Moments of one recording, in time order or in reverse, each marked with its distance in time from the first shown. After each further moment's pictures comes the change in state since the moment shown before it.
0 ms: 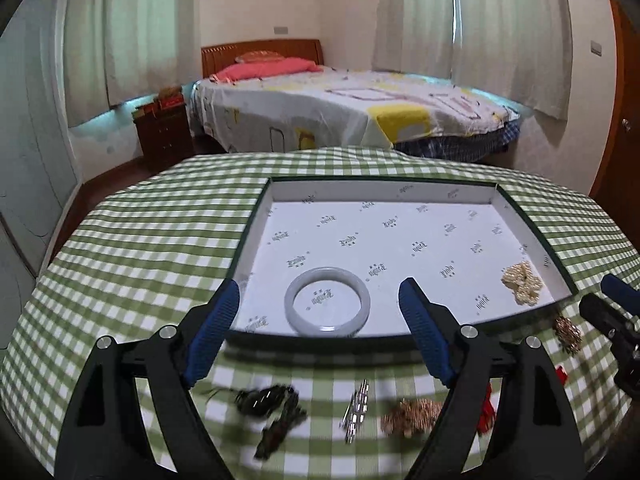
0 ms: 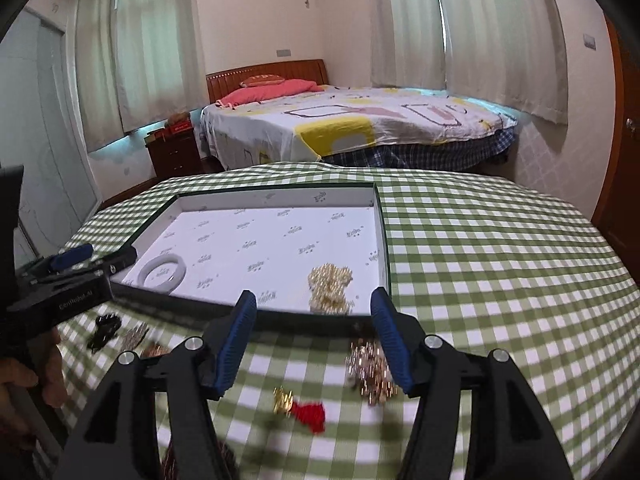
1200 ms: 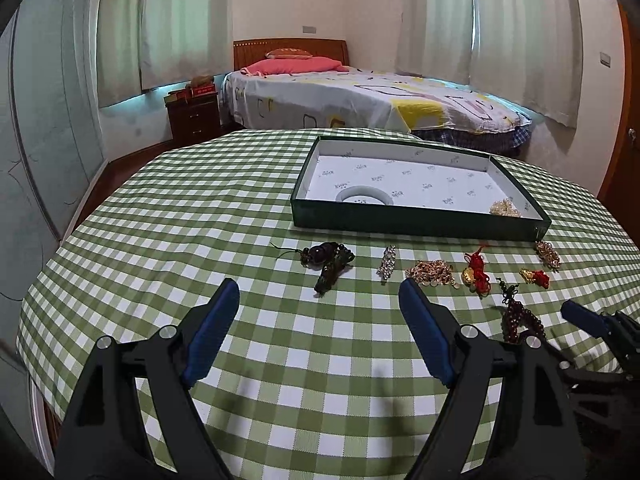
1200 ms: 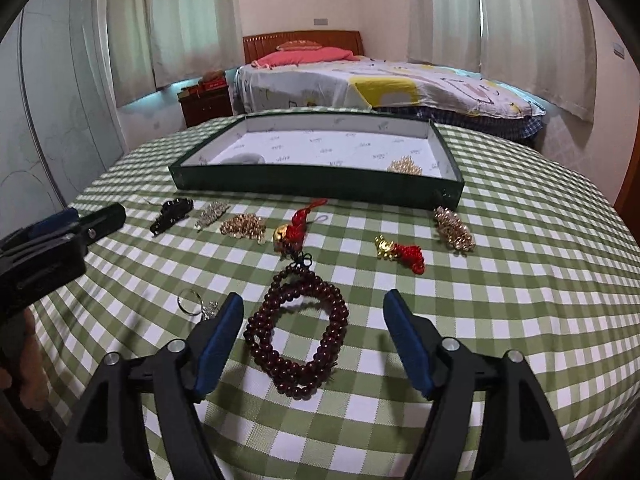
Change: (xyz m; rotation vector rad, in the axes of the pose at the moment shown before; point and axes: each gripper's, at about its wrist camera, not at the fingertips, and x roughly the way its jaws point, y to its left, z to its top) left arm -0.092 0.030 -0.083 -0.063 0.008 0.056; right arm -0.031 0.061 -0.083 -0.084 0.126 0.070
